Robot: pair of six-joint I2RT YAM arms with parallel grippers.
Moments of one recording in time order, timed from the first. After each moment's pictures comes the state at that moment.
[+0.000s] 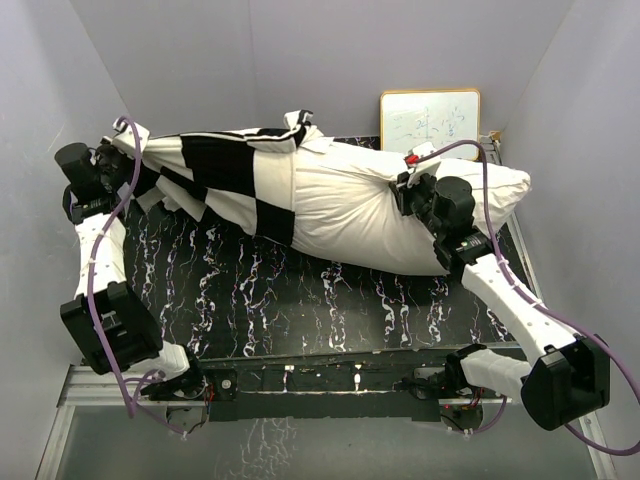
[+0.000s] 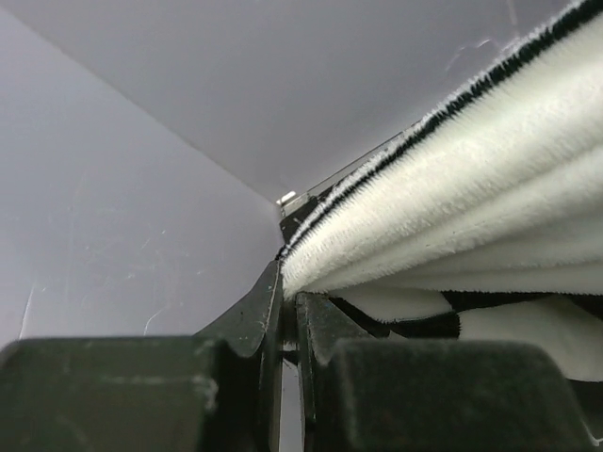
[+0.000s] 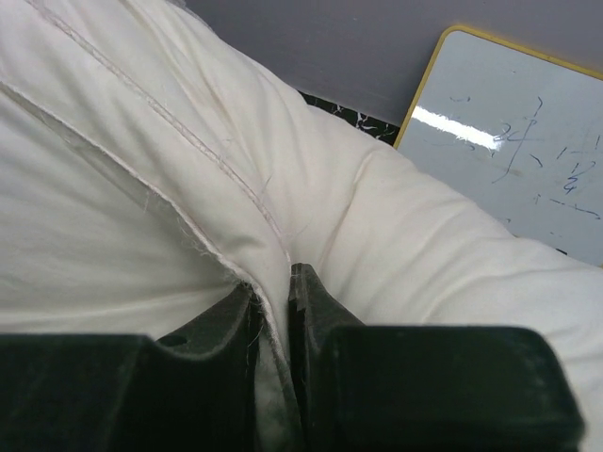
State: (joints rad) left arm 0.42 1.44 1.22 0.03 0.57 0.73; right arm 0.34 1.12 0.88 0.09 -0.03 -0.14
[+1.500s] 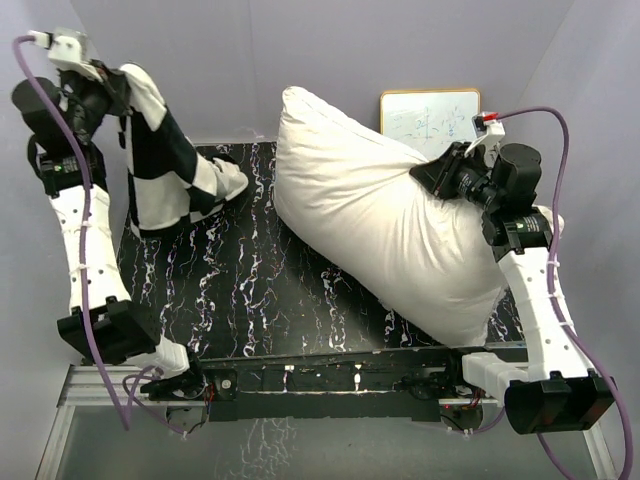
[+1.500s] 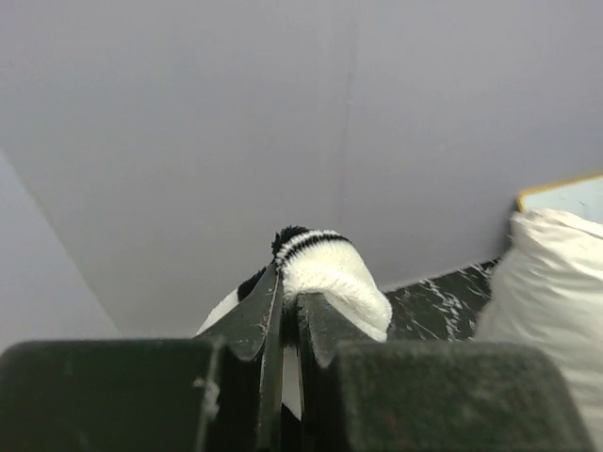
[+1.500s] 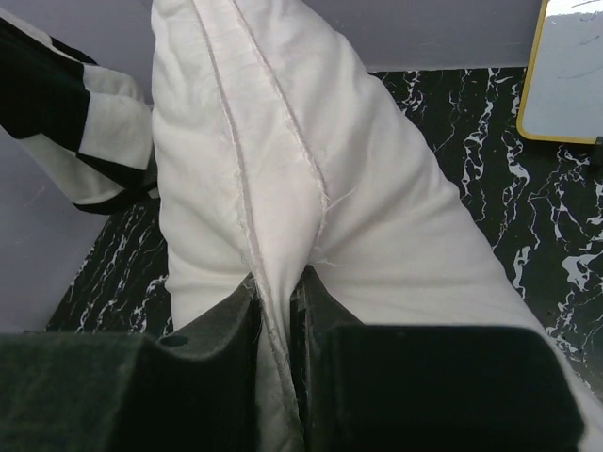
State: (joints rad) left arm 0.36 1.52 1.83 -0.13 0.58 -0.07; right arm 0.03 1.07 1.20 -0.29 -0.53 0.36
